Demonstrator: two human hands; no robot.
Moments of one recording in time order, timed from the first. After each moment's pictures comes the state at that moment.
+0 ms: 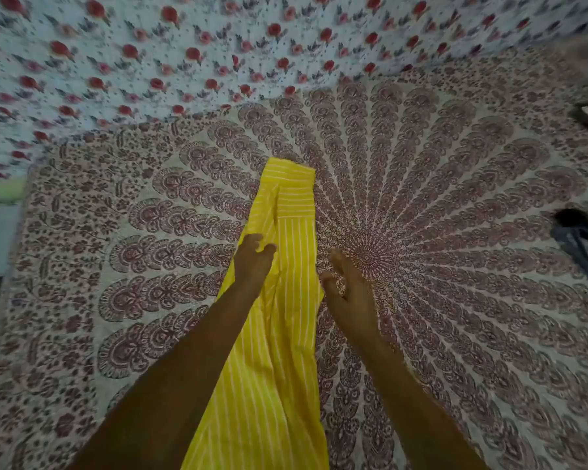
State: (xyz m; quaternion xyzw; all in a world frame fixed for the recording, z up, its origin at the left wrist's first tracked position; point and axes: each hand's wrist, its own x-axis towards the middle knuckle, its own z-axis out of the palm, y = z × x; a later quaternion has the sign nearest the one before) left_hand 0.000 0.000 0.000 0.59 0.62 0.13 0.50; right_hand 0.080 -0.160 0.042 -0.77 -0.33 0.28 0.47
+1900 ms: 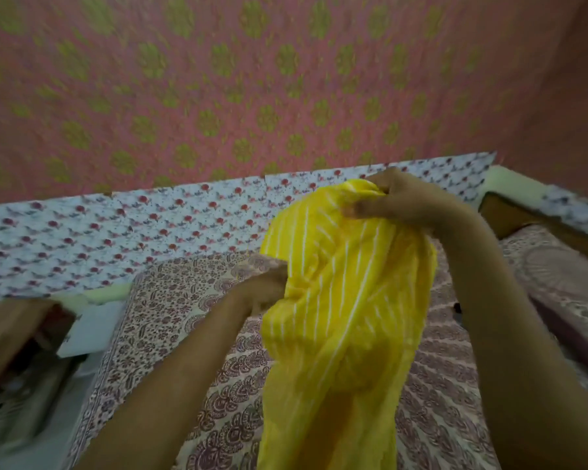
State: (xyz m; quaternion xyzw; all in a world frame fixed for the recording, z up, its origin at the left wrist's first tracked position) left_hand -0.174 -0.183 0.388 0.72 0.31 0.06 0.62; right_hand -0.018 -0.339 0.546 -0.73 -0.57 0.18 0.33
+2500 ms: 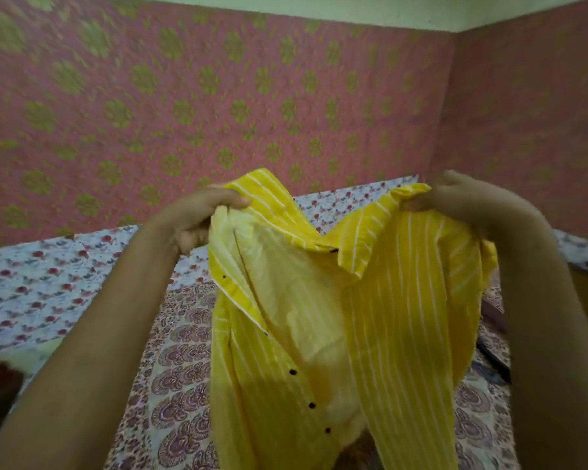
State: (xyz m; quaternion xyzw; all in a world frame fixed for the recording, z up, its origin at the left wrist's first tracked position) left_hand -0.256 -0.259 0.568 0.70 0.20 0.19 0.66; right_hand -0.066 -0.500 0.597 -0.87 -0.34 0.06 0.34
